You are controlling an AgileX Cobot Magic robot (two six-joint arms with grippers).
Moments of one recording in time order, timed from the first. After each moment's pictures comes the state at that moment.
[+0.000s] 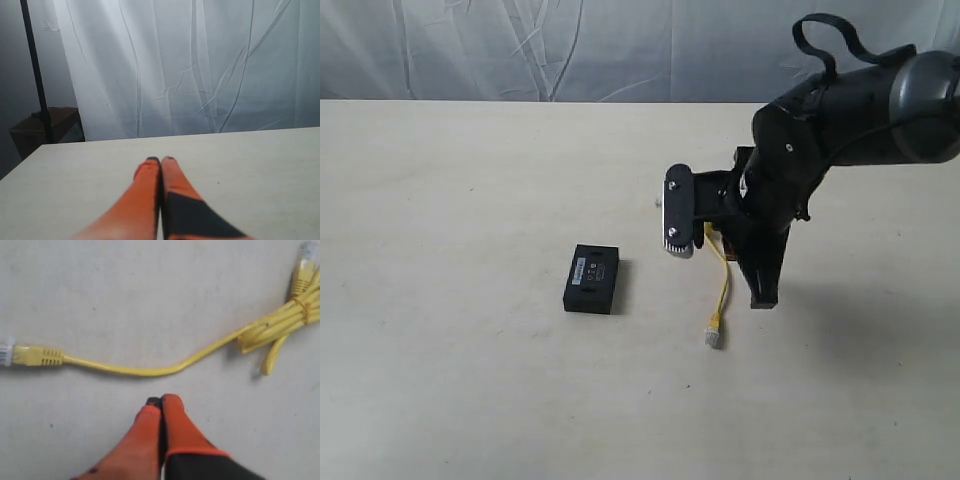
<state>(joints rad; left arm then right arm) 0.00 0.01 0.00 0.08 0.05 0.00 0.56 1.84 -1.10 -0.15 0.63 -0.99</state>
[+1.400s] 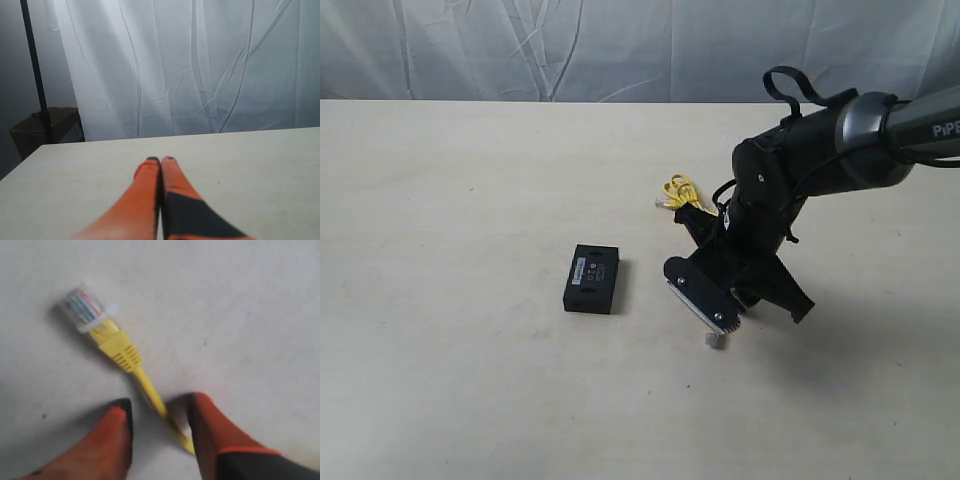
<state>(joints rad) 0.00 0.01 0.00 0.08 0.05 0.00 0.56 1.97 -1.10 -0.02 0.60 -1.83</state>
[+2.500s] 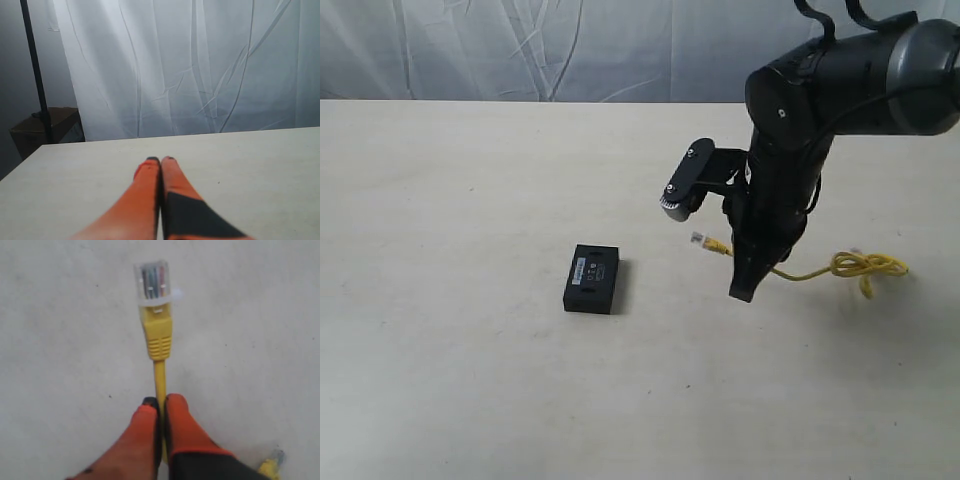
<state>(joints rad) 0.00 0.01 0.00 0.08 0.05 0.00 0.56 1.84 -1.20 -0.13 0.90 -0.55</state>
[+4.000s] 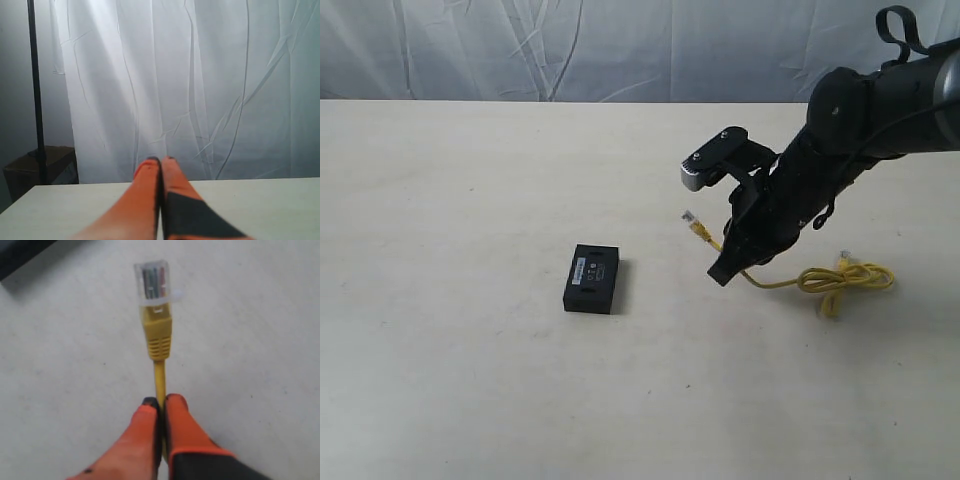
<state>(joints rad) 0.00 0.01 0.00 0.04 -0.11 0.00 0.42 1.84 -1.08 0.34 0.63 -0.76</state>
